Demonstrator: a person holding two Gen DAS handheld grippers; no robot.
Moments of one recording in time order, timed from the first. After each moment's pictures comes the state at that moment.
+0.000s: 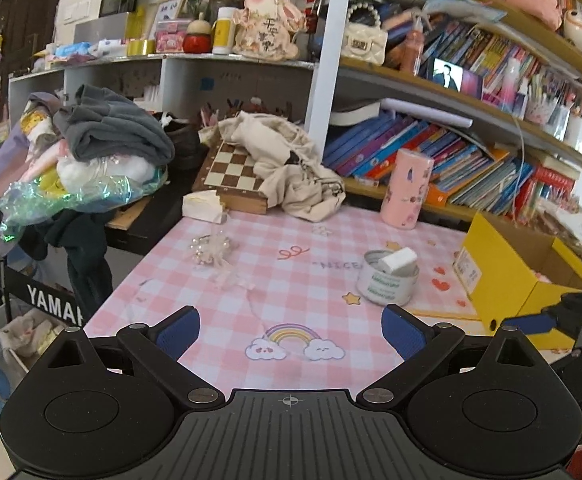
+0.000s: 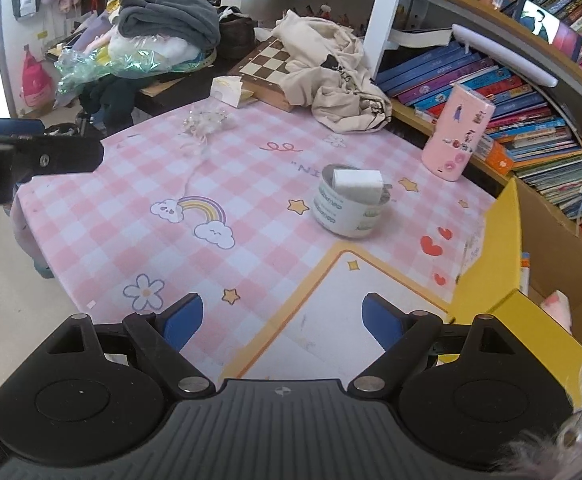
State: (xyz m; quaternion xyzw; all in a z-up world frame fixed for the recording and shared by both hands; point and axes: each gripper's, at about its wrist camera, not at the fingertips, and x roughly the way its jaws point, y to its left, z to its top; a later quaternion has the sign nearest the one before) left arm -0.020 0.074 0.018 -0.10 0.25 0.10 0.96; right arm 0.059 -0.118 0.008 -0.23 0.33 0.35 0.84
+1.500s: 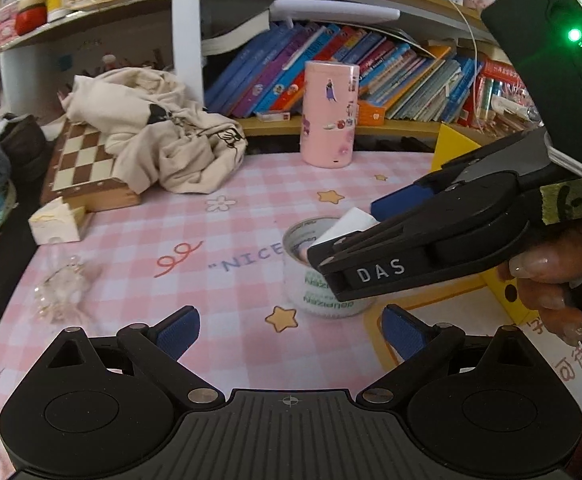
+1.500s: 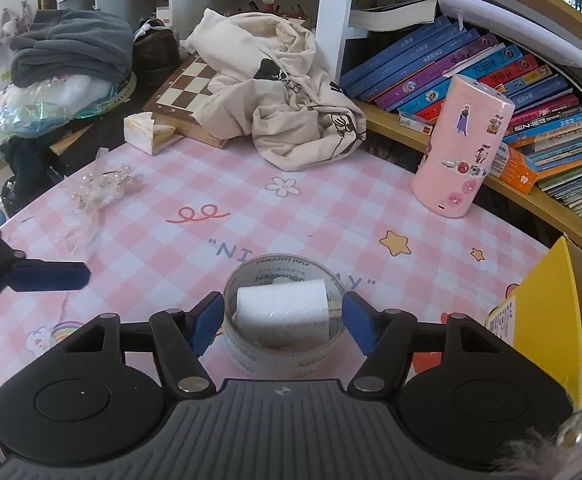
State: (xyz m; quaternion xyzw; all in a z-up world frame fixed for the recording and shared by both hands) left arm 0.151 0.035 -0.042 0.00 0.33 -0.04 0.94; right arm 0.233 -0.060 -0.019 -0.17 0.34 0.34 0.86
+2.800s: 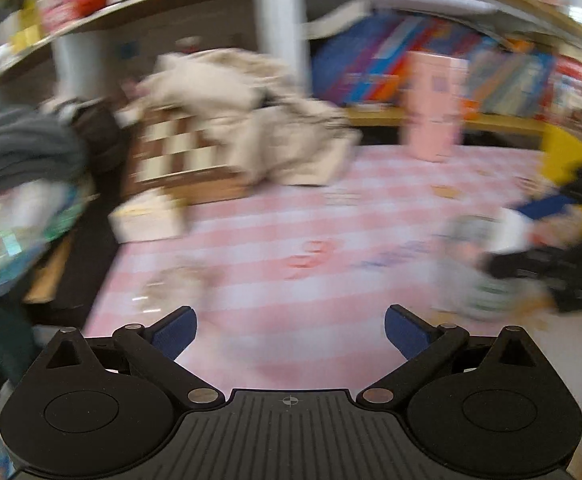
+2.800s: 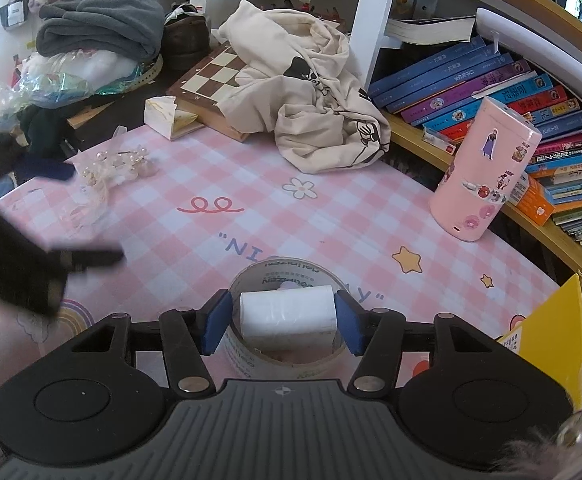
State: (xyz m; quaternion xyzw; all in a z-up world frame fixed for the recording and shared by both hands) left arm 0.172 0.129 -0.046 0.02 0.35 0.06 0.94; right arm 0.232 -0.053 -0.025 -0.22 0.32 0.37 0.84
